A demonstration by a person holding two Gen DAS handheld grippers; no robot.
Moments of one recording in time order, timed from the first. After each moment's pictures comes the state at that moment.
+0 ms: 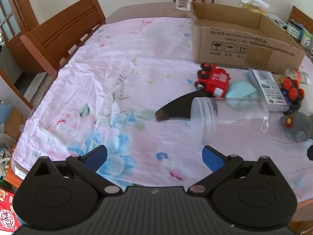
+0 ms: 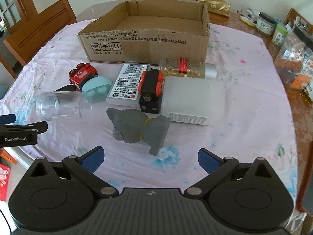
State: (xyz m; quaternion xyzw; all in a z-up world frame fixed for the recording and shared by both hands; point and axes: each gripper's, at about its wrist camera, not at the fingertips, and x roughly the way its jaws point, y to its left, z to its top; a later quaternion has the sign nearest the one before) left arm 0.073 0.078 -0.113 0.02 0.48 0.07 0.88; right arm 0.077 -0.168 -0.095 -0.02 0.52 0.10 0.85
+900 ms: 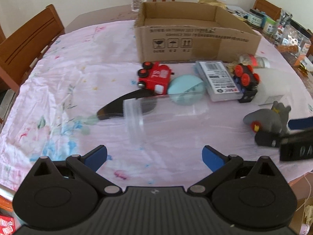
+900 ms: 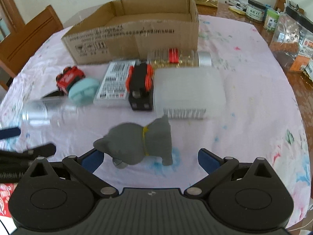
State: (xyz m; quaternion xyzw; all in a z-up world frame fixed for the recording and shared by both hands) left arm 0.068 0.031 -0.111 0.04 0.48 -0.05 0.88; right arm 0.079 -0.174 -0.120 0.02 0.52 0.07 0.85
